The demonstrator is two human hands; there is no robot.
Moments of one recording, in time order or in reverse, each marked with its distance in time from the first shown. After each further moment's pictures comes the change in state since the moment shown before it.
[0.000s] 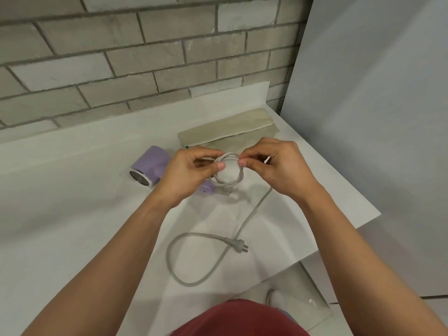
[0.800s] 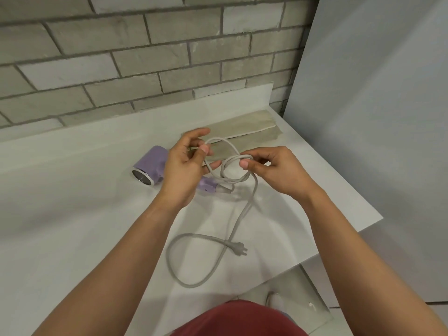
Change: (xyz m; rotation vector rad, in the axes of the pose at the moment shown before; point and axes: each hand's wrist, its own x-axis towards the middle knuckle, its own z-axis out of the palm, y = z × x) left_hand -0.003 0.010 0.010 -0.296 0.270 -0.005; right_hand 0.002 0.010 0.007 0.210 -0.151 0.225
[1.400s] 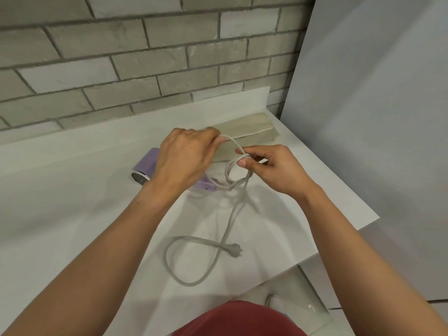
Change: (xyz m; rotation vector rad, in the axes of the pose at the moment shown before) left_hand 0.017 0.027 -0.006 1.238 -0.023 0.728; right_hand 0.000 -0.006 -0.003 -0.044 0.017 -0.068
